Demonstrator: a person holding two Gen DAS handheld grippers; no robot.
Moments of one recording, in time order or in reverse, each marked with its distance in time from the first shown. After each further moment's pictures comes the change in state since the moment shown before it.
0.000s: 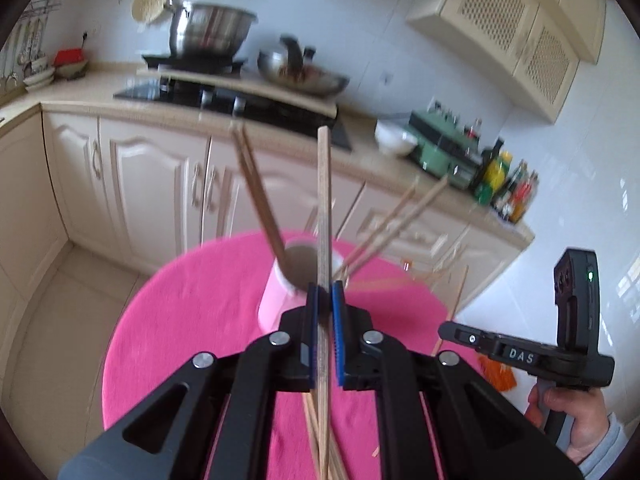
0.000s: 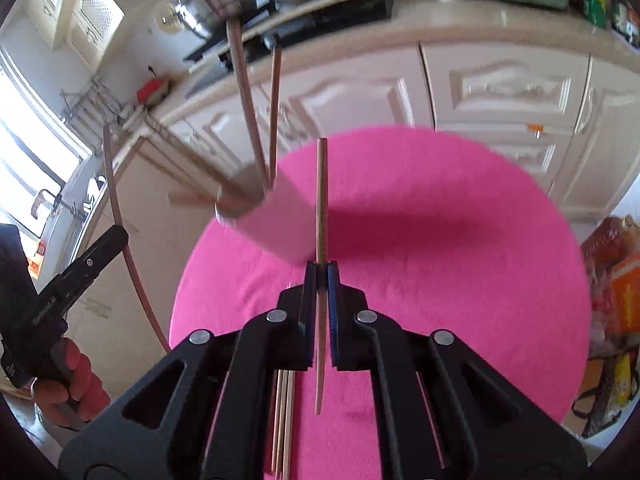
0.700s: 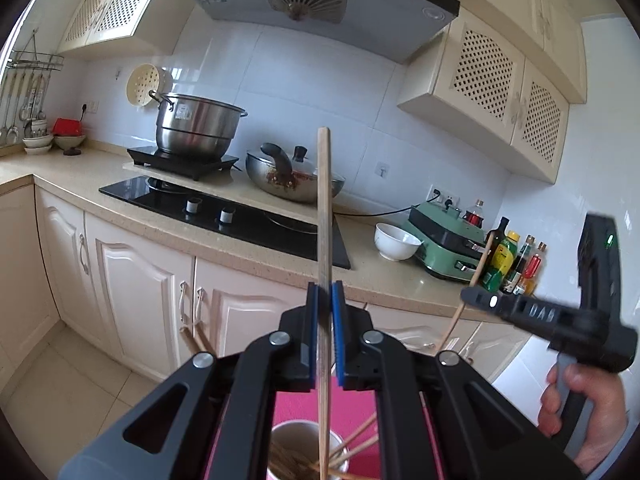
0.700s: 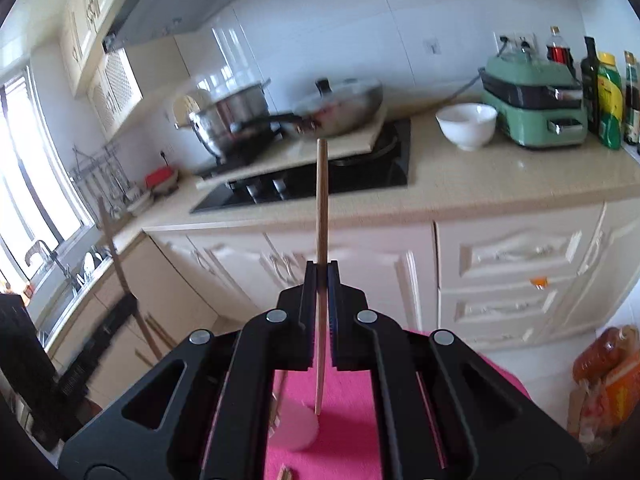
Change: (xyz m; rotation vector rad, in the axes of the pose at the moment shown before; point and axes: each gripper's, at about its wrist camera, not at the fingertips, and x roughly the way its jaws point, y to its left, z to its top) left arm 0.052 -0.025 0.089 0.050 -0.331 0.014; right arm -0.024 0.023 0.144 -0.091 -0.397 0.010
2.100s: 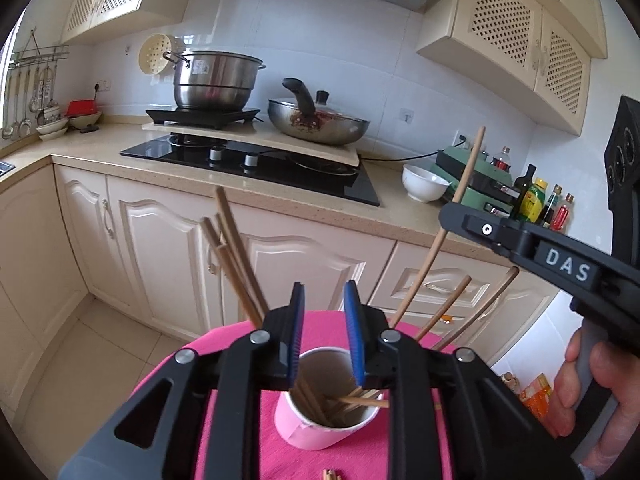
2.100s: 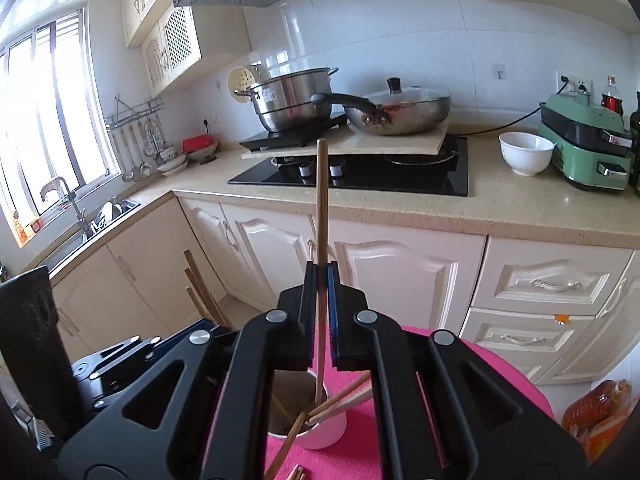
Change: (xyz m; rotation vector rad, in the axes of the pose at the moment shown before) left arm 0.001 0.004 -0.050 0.046 0.171 0.124; right arm 0.017 0.067 -0.047 -0.211 0.009 0.082
